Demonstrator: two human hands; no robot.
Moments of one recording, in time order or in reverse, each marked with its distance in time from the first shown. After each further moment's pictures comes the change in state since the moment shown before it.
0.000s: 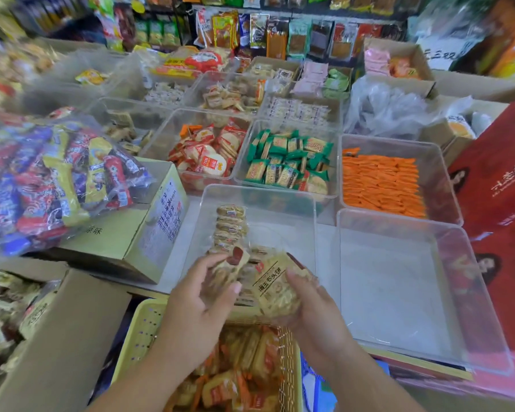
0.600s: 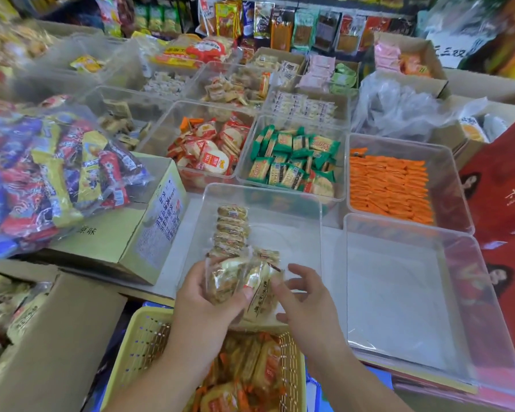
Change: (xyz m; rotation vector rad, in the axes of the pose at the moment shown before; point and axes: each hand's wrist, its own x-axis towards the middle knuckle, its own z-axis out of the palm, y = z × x) left_hand 0.020 -0.011 0.023 -0.446 0.096 -0.315; right_hand 0.016 -0.001 0.015 -0.527 0.322 -0.068
